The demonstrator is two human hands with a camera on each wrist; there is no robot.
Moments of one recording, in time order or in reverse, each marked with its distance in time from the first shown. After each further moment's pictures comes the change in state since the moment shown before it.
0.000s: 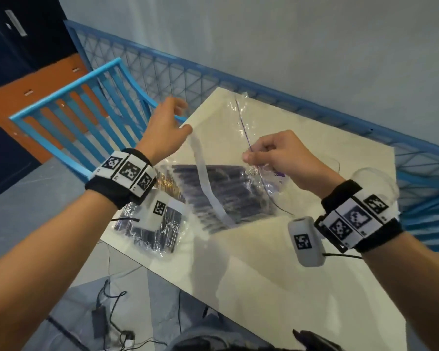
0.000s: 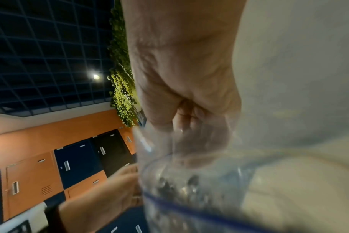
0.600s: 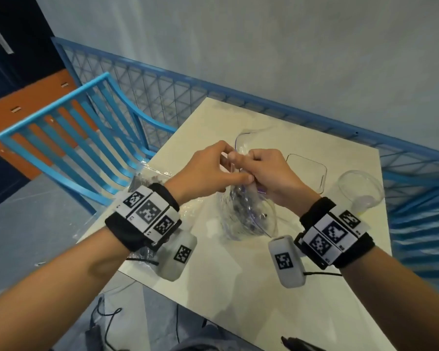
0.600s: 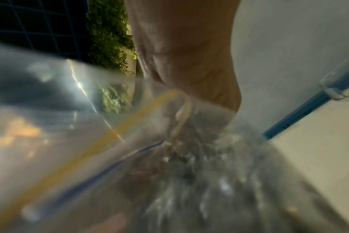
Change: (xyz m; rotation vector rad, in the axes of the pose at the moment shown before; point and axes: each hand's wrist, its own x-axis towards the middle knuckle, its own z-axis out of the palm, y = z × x) left_hand -0.053 0.066 0.045 -0.187 -0.387 0.037; right_hand -0.009 0.000 0.020 0.338 0.138 0.098
